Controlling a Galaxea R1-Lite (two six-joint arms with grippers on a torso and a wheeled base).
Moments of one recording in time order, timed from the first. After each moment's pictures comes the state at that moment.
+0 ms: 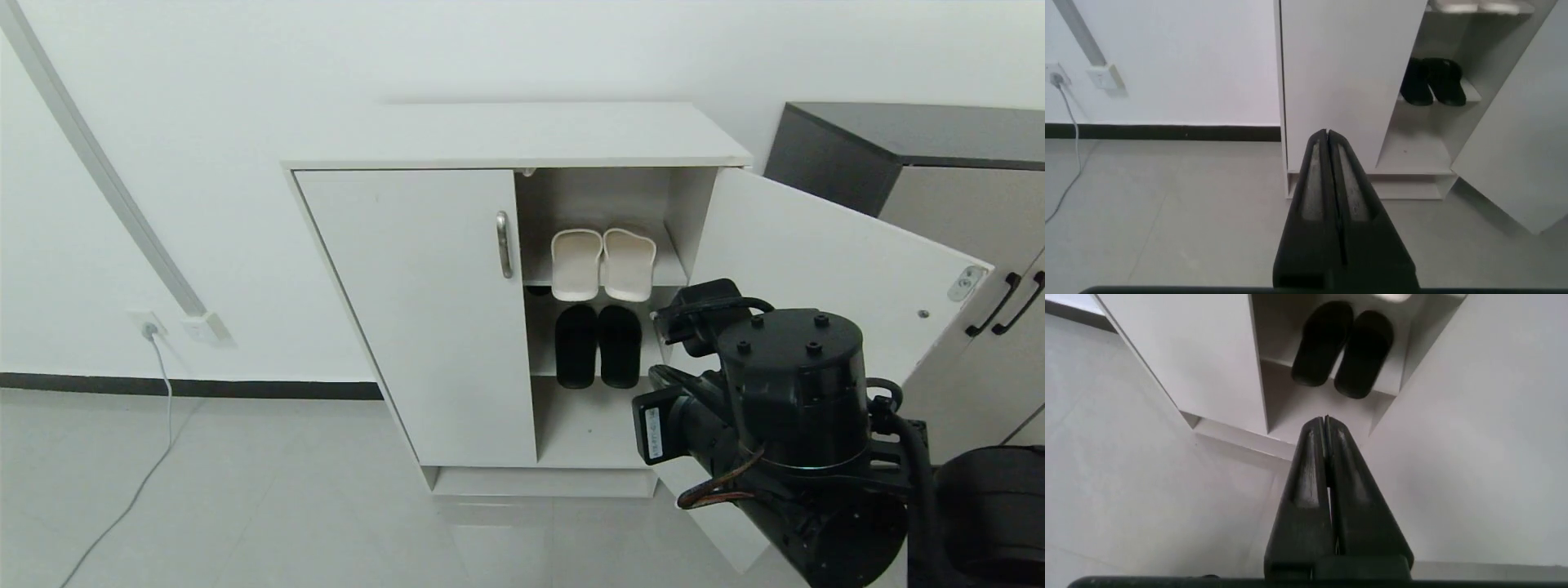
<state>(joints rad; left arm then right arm) 0.00 0.00 0.00 0.00 0.02 -0.01 0.97 1.71 -0.87 -0.53 -0.71 0.14</state>
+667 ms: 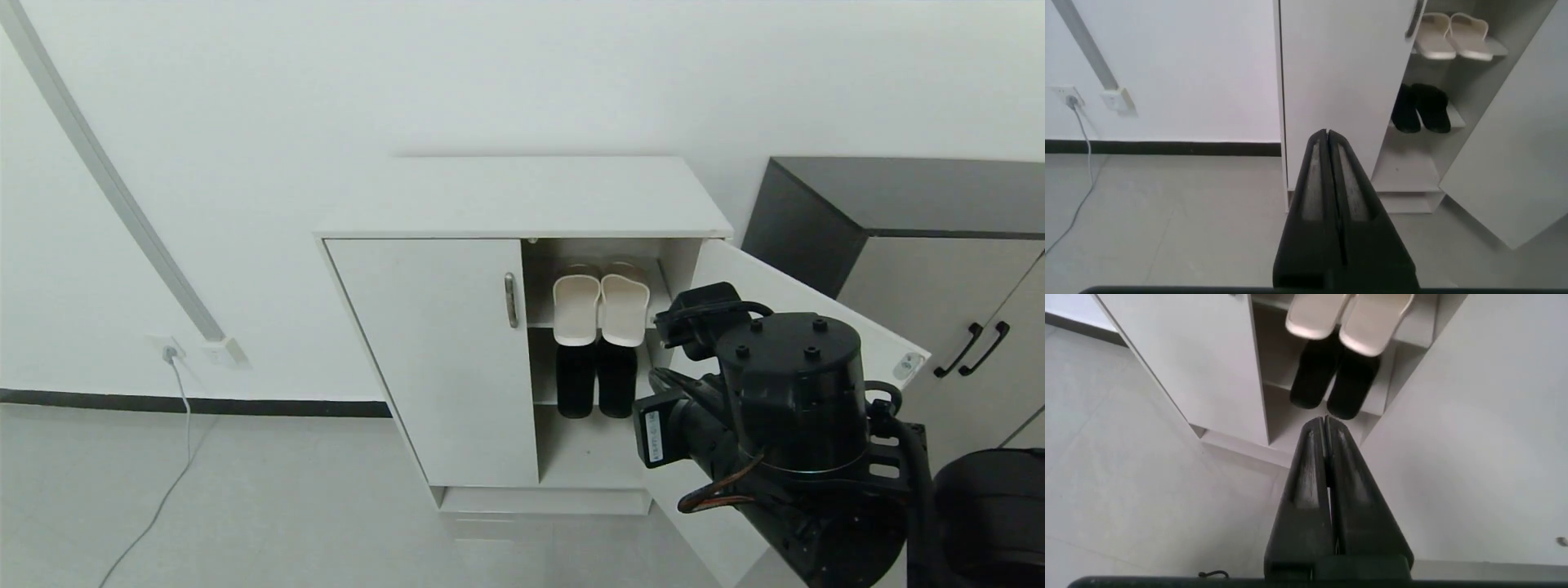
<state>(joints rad) 0.00 0.00 0.00 0.00 0.02 -0.01 0.97 1.71 -0.87 -0.53 -0.71 0.14</state>
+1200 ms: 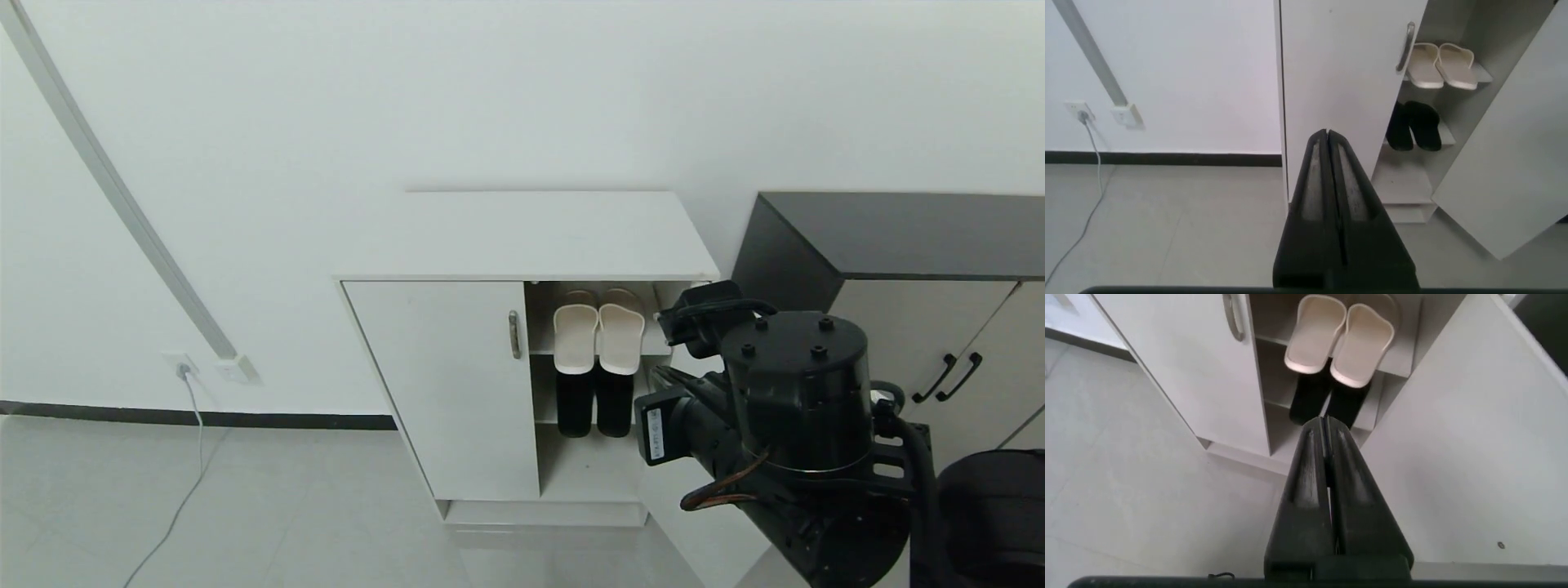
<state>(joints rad) 0.00 0.00 0.00 0.00 0.02 -0.01 0.97 1.70 -0.86 -0.55 -0.71 0.14</state>
